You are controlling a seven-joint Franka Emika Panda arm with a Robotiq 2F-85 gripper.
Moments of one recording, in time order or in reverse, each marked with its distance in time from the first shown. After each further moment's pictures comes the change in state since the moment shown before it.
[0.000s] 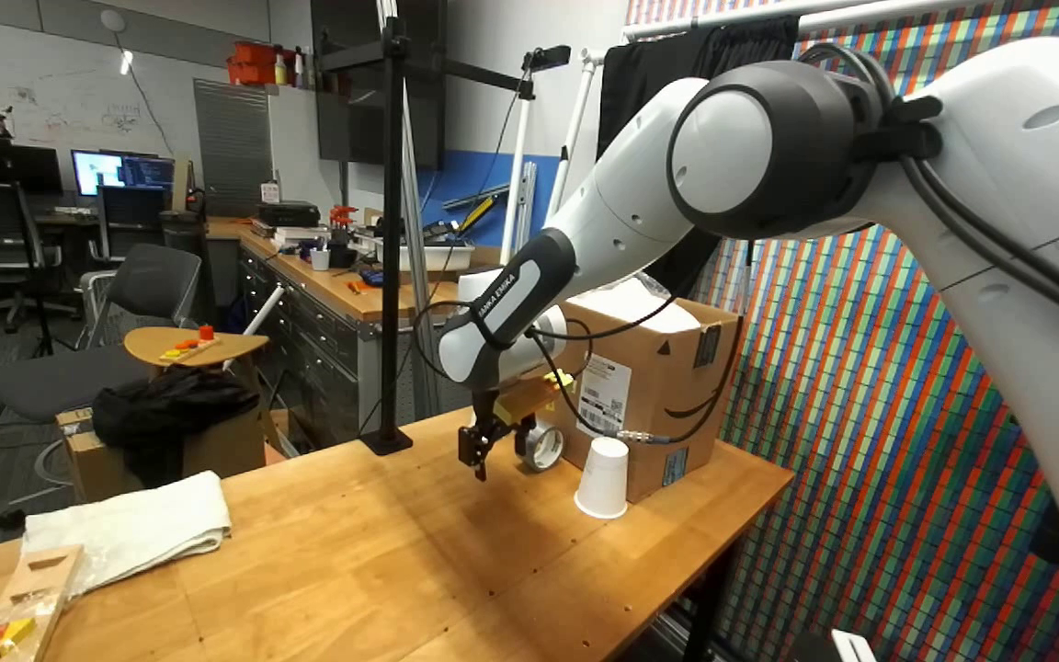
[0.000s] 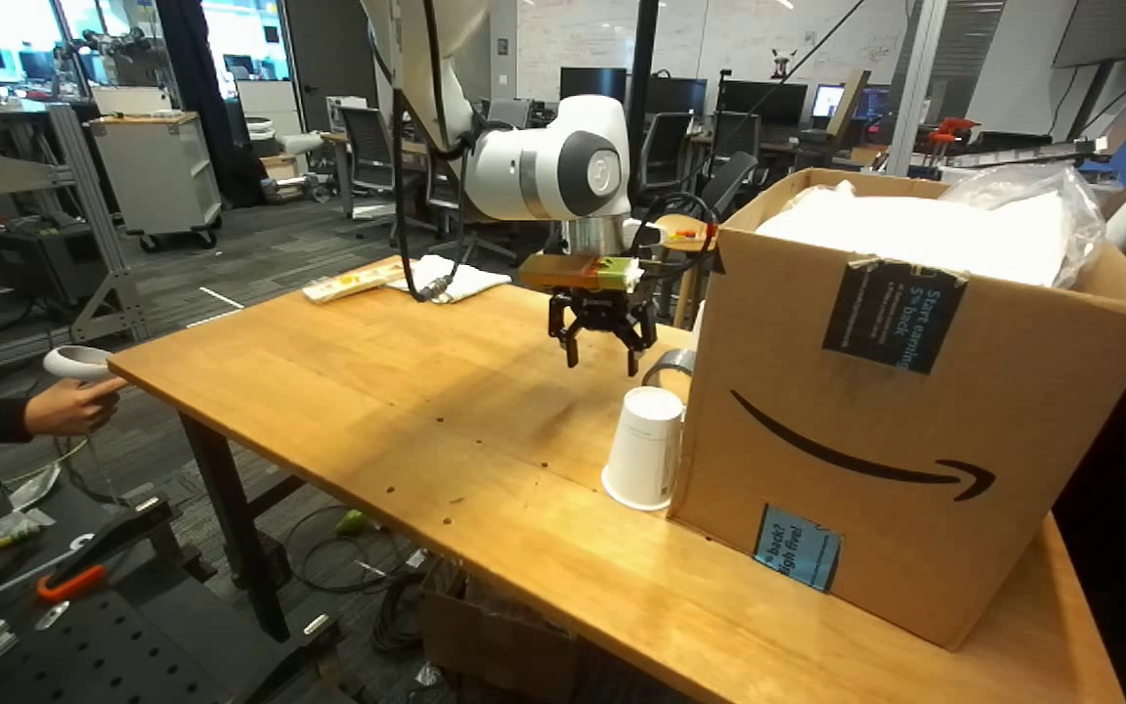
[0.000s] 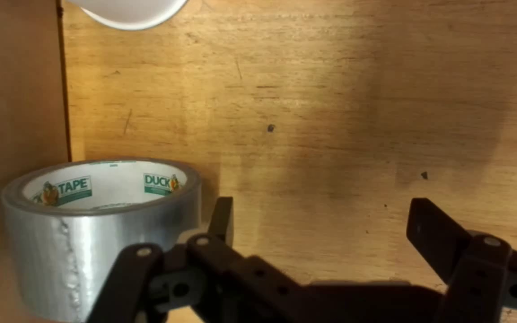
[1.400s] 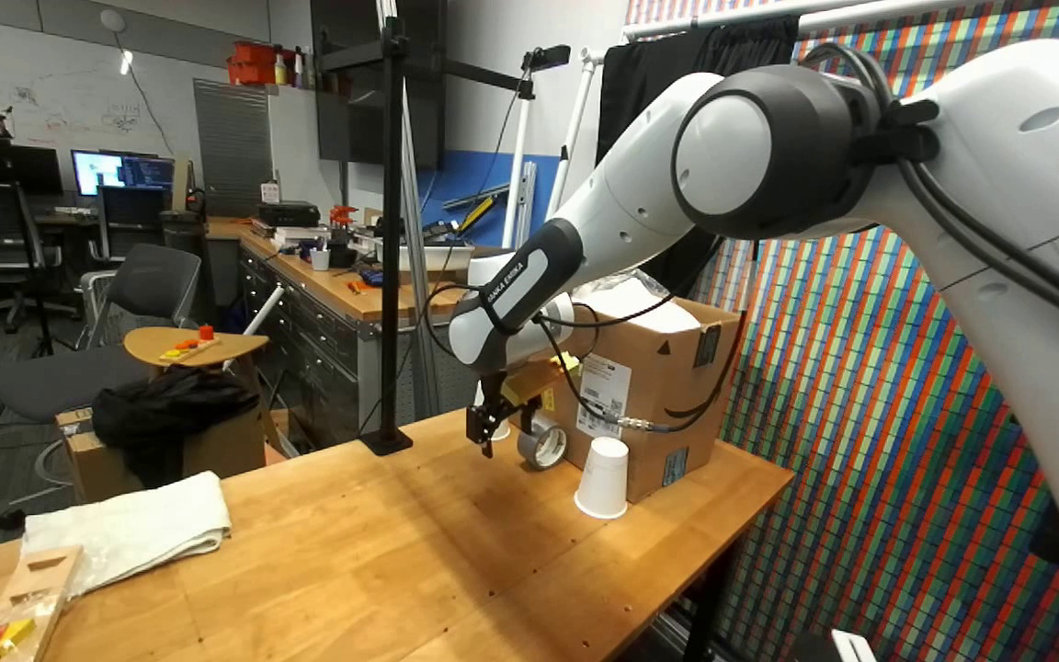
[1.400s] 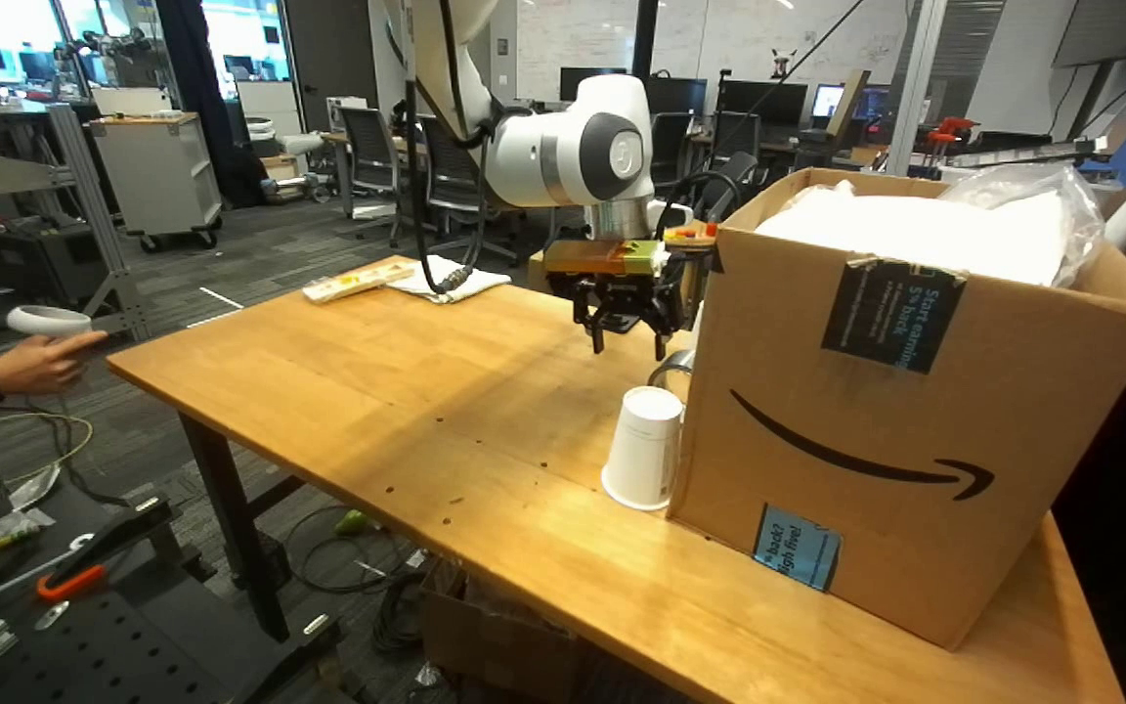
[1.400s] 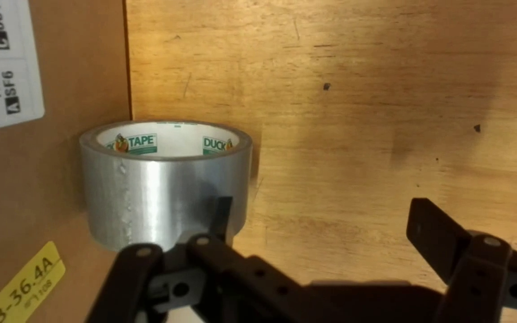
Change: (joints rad) arm -0.020 -0.002 -0.017 0.051 -0.010 0.002 -0.008
